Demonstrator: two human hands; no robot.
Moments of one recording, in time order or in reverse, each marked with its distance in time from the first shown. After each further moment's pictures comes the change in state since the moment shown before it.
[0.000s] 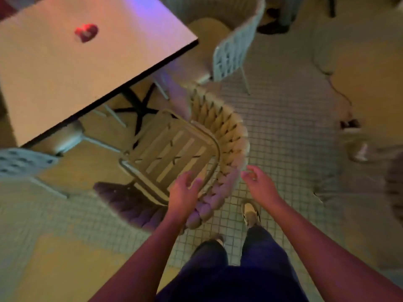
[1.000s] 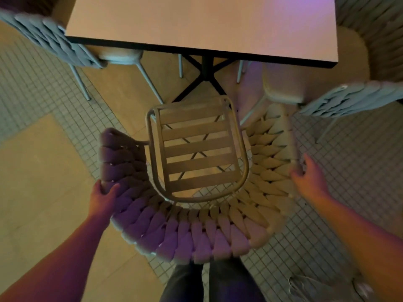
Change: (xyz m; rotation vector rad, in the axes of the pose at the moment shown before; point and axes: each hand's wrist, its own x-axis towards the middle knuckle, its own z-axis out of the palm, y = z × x) left_hand 0.047 -0.186 -0.063 -0.309 0.735 -0.778; right_hand 0.284 -0.111 -0.002 -0.641 -0.242 -0.348
